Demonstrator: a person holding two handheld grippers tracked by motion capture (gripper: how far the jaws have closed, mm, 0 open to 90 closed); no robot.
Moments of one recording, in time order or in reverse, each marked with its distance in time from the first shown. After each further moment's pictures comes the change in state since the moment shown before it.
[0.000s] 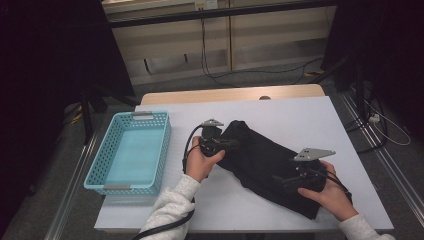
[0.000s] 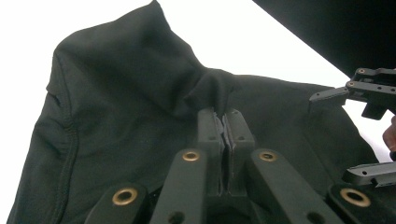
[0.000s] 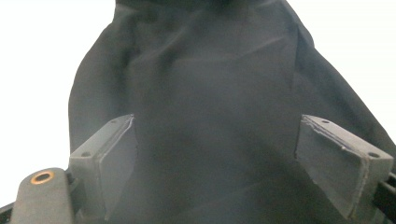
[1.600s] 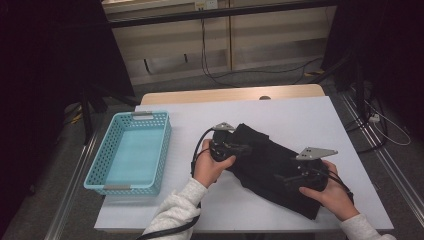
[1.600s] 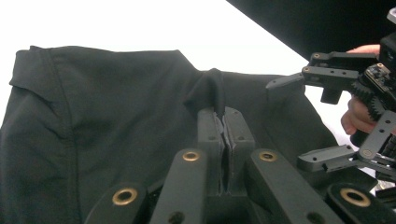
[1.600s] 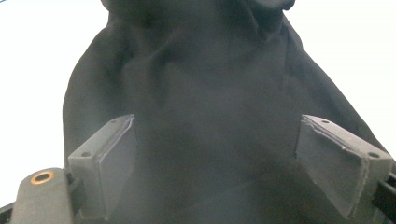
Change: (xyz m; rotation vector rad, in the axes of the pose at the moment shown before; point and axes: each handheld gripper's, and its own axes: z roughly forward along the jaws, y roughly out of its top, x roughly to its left) left arm -0.034 0.000 0.014 0.028 -0.099 0.052; right arm -0.003 0.000 -0.003 -0.010 -0.016 0.010
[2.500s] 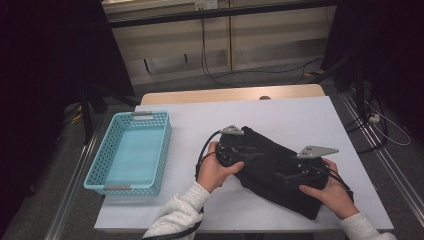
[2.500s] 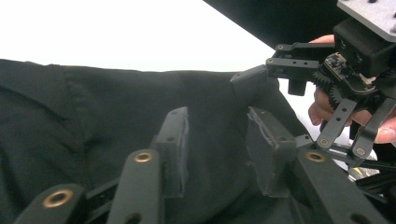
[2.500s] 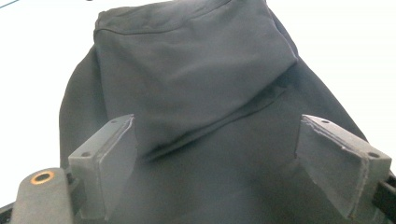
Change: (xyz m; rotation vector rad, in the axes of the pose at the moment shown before) left arm -0.018 0.002 0.001 -0.001 -0.034 0.035; right arm -0.003 0.003 0.001 -0.011 -0.002 0.004
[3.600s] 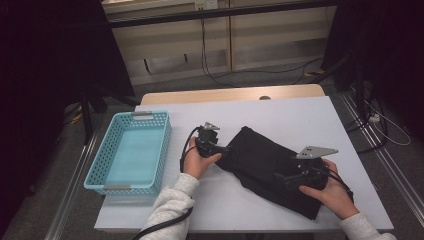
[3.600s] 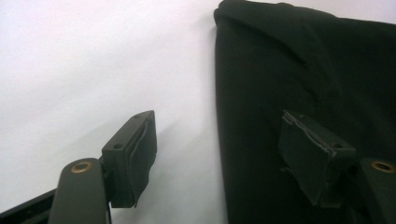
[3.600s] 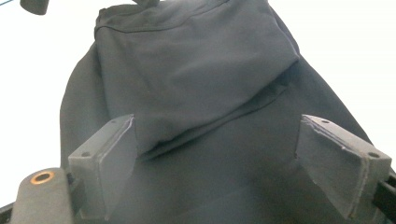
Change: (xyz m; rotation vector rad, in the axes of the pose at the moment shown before) left arm 0.090 -0.030 -0.002 0.084 0.376 -0.030; right arm 0.000 -0.002 -0.001 0.003 0.000 -0.002
